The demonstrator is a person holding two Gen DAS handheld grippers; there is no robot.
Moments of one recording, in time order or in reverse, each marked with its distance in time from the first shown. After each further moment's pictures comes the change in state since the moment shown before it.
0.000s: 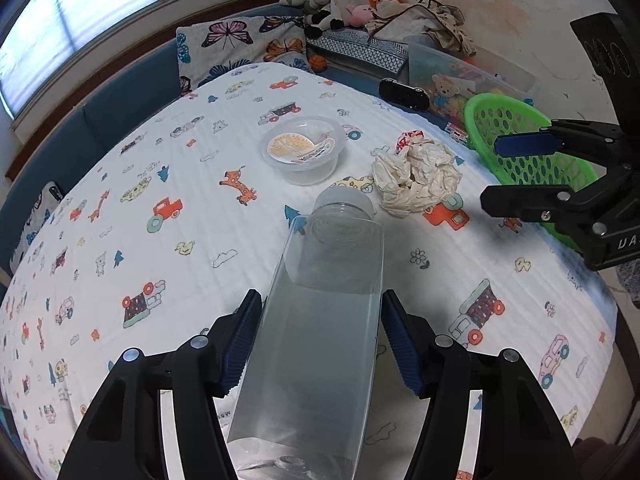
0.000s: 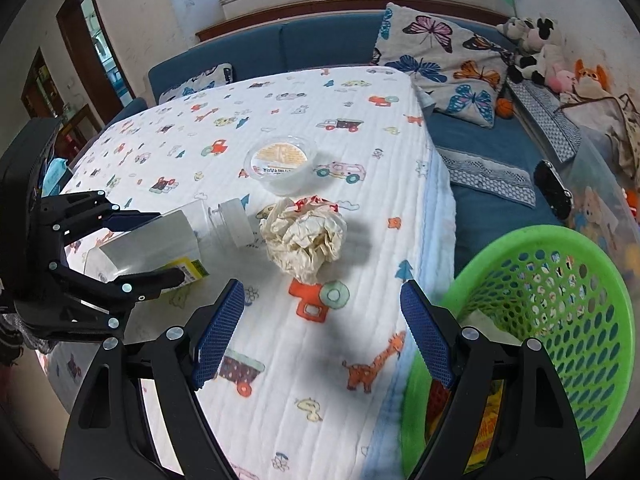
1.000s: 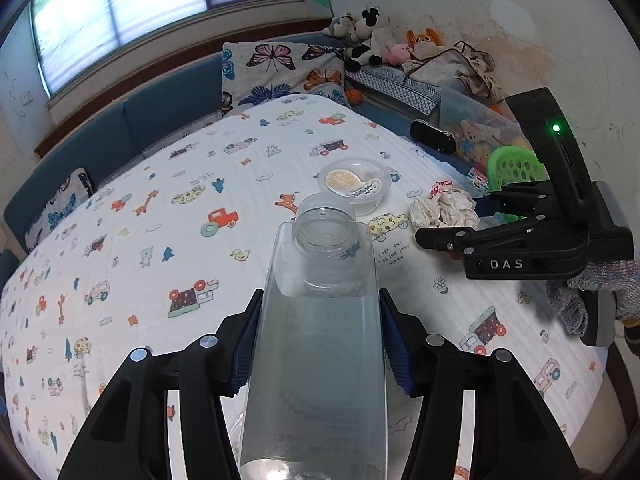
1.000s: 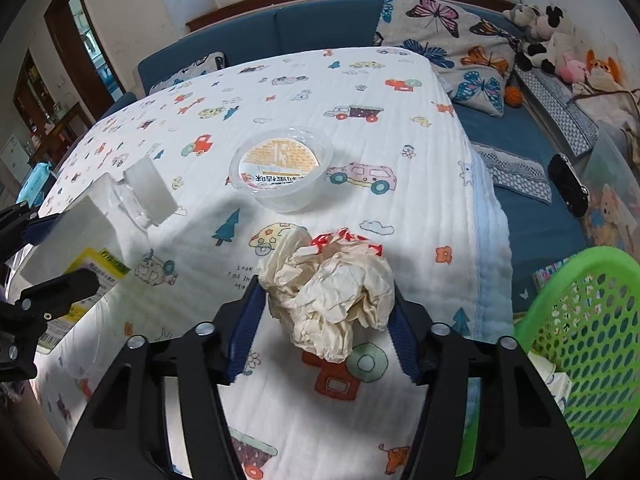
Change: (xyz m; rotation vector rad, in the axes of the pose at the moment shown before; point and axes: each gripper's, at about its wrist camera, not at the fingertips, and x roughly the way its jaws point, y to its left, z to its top) left arm -0.039 0.025 -0.011 -0.118 -0.122 0.070; right arm 0.059 0.009 0.022 0.030 0.038 -0.006
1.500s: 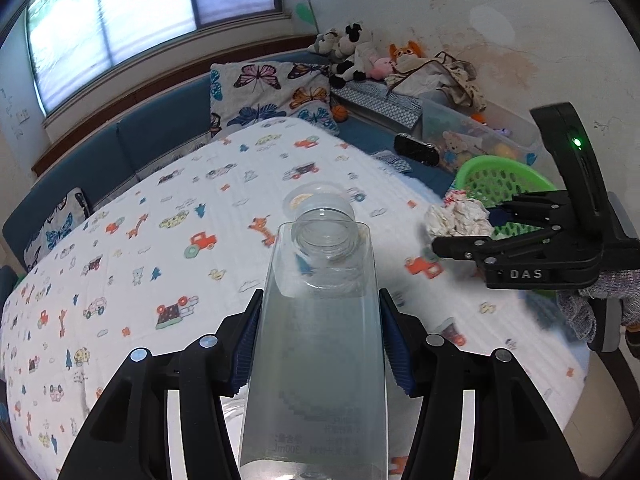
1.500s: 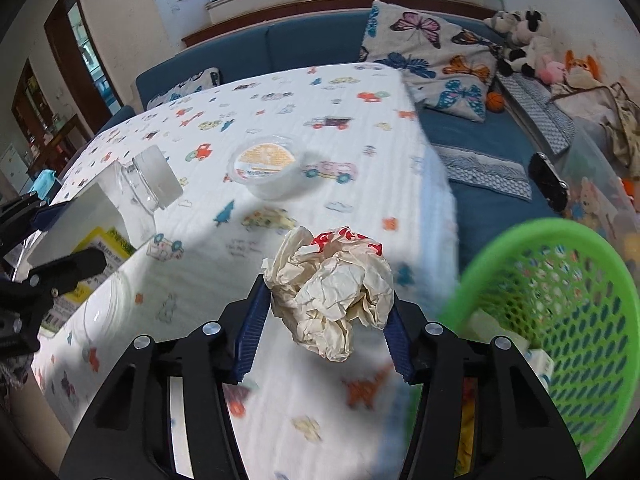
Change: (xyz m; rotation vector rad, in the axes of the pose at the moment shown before) left arm -0.024 -0.035 0.007 0.033 -0.059 -0.023; right arm -0.059 -0.024 -0.033 0.026 -0.052 -0.036
